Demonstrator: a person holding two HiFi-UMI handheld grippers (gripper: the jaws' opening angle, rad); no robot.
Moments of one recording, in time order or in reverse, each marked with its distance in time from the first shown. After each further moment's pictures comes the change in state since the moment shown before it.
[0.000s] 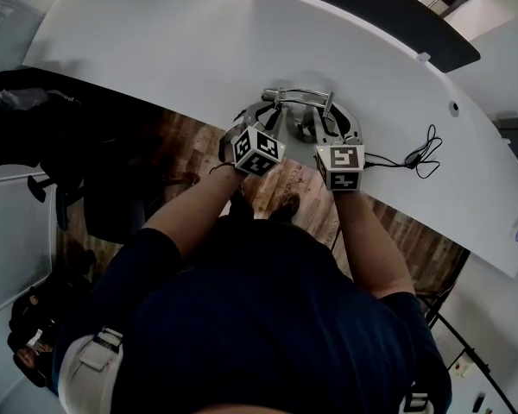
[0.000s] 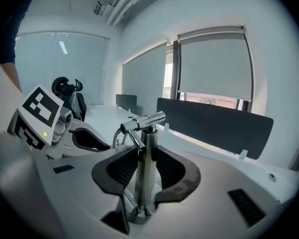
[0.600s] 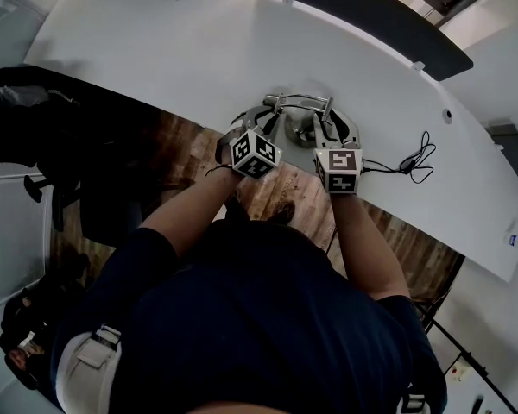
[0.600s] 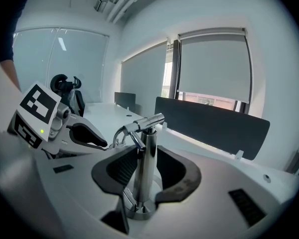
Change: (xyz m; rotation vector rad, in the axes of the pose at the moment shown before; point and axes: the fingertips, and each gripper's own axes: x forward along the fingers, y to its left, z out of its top) left arm -0.013 0.005 0.002 0.060 -0.002 -0.002; right arm -0.006 0.001 0.001 -0.015 0.022 -0.026
